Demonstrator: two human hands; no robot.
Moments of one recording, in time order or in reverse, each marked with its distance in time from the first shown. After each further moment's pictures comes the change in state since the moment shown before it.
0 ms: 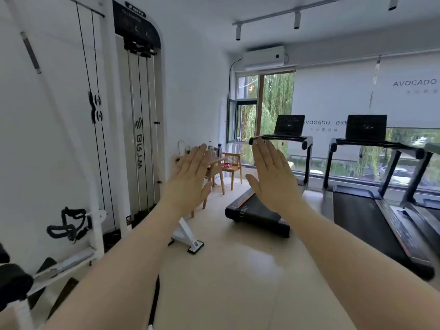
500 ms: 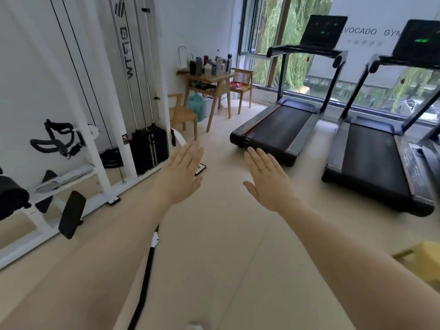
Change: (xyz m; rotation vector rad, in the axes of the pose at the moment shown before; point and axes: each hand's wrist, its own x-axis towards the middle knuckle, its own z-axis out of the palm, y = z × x) left_hand -0.111 0.009 0.186 -0.125 -0.528 -0.054; right_hand -0.108 -0.011 0.197 0.057 -0.643 -0.144
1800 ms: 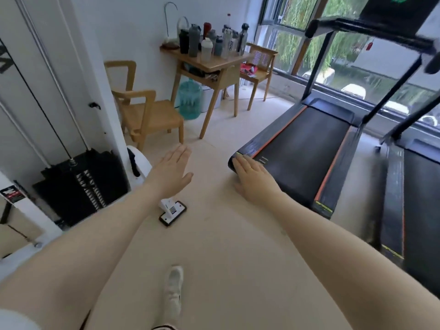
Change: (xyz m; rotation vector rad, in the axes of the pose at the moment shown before) left_hand 0.724 -0.272 0.484 -0.250 -0.325 -0.251; right_hand 0.745 0.365 0.419 0.193 -0.333 -0.092
